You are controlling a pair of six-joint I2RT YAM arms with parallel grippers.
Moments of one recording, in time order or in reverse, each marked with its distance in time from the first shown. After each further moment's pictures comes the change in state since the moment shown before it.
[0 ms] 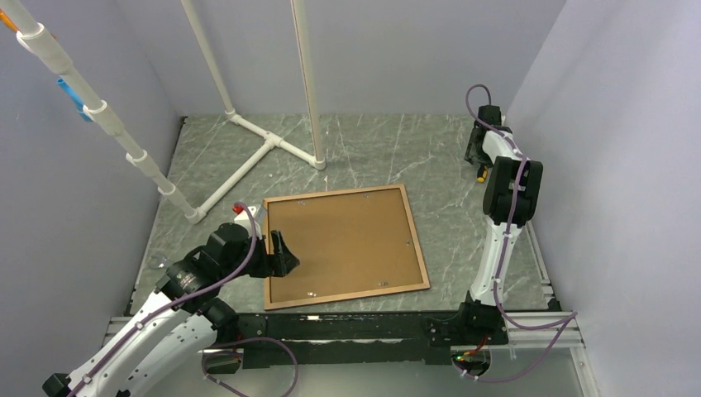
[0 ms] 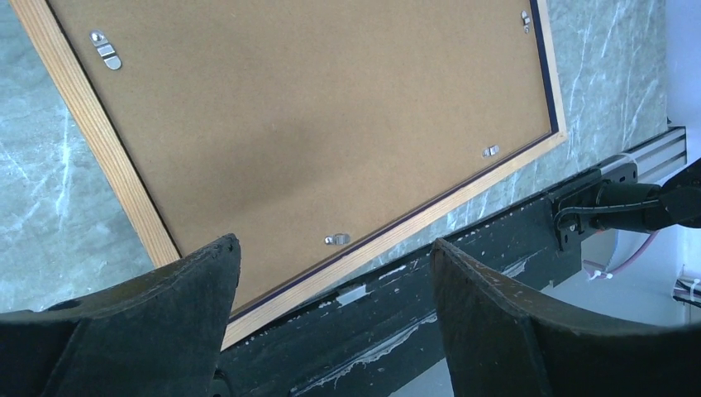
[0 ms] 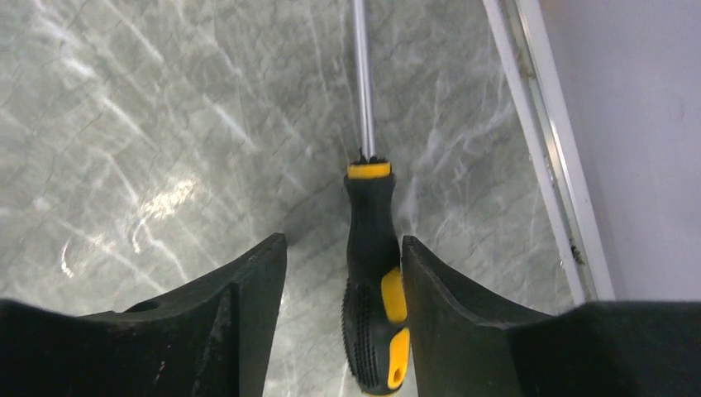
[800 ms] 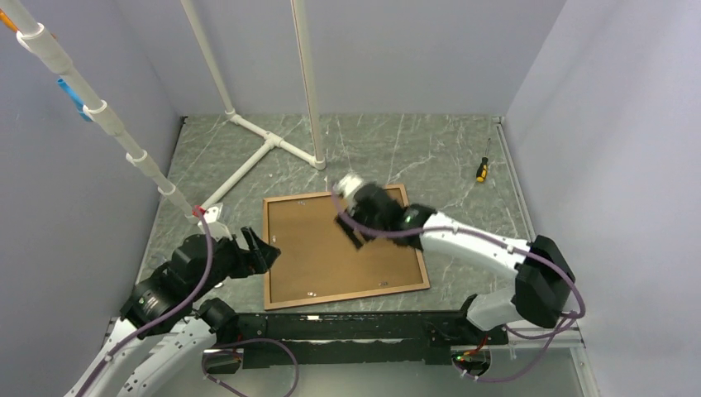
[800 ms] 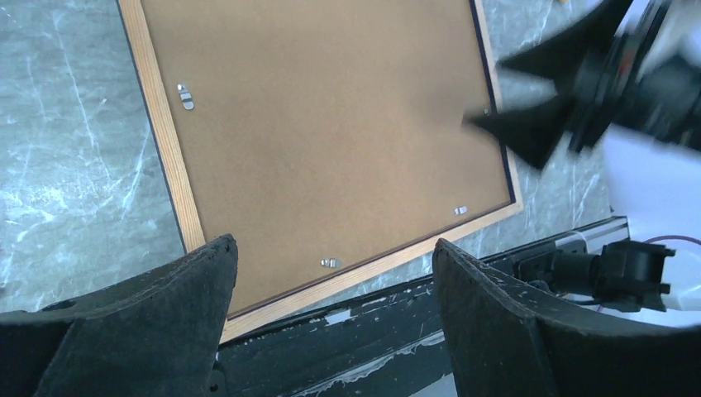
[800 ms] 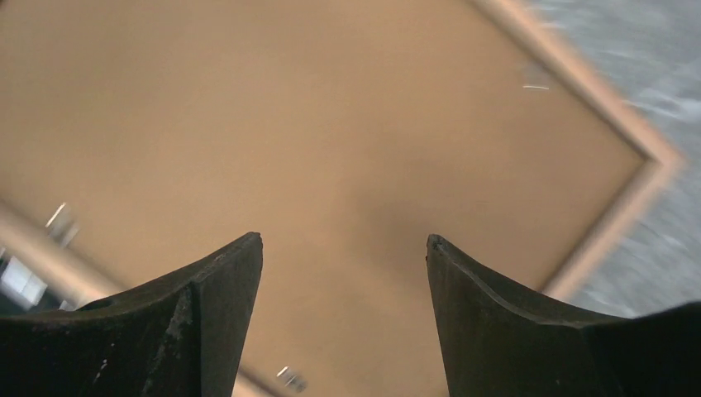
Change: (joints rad) left arm 0.000 -0.154 0.125 -0.151 -0.165 -0.084; right arm 0.946 -0.900 -0.824 0.143 -0.130 -0.064
